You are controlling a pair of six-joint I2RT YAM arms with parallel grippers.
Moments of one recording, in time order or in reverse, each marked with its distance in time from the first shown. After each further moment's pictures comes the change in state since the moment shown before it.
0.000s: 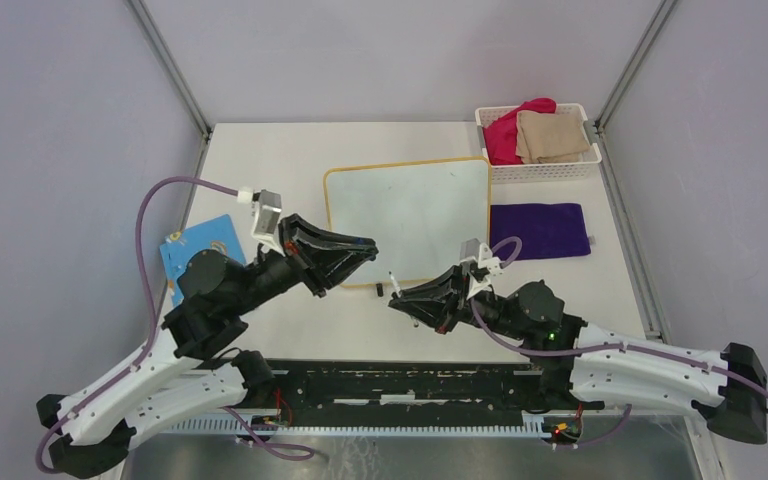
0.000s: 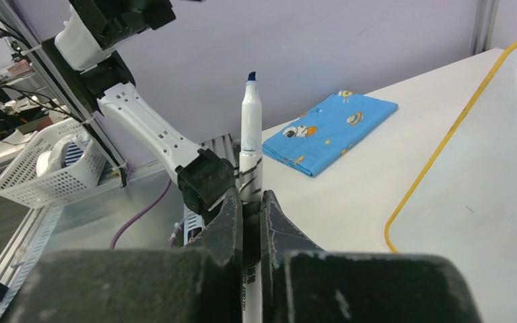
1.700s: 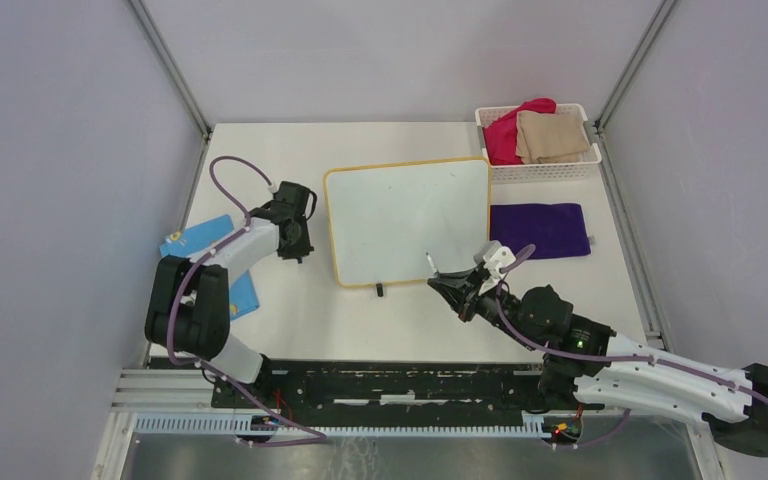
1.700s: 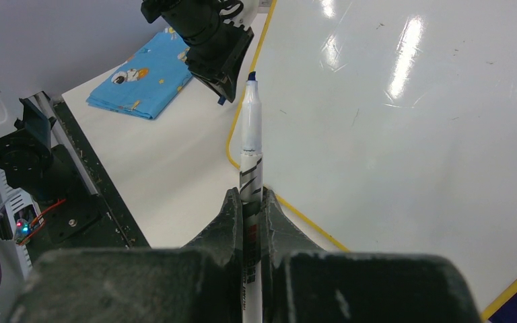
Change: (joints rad) left arm 0.675 0.878 0.074 -0.596 -0.430 0.101; right arm -0.001 -0.193 0.000 -0.448 0.423 -0.193
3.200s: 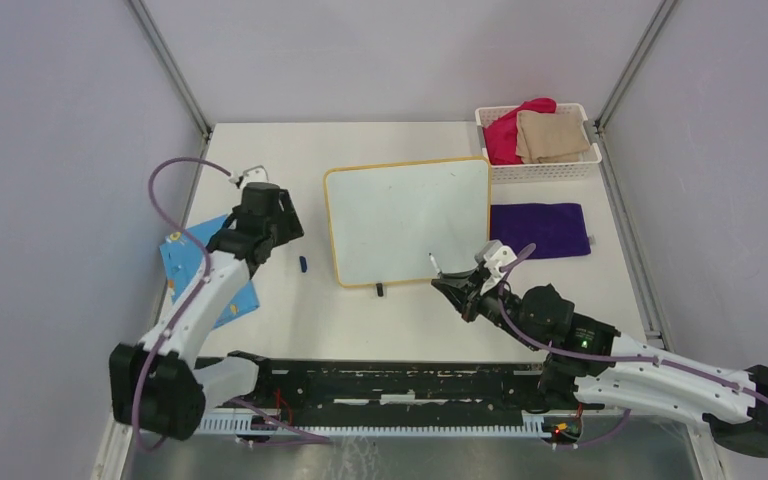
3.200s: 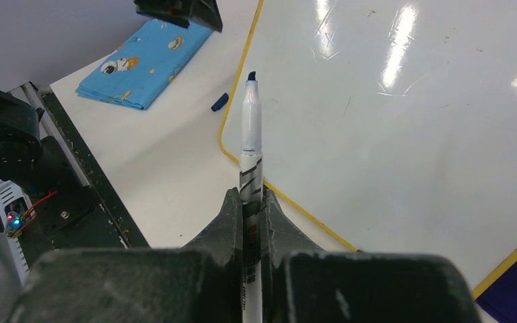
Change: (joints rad) left arm 0.026 -0.295 -0.063 0.039 -0.090 -0.050; right arm 0.000 -0.022 0.013 -0.073 0.017 0.006
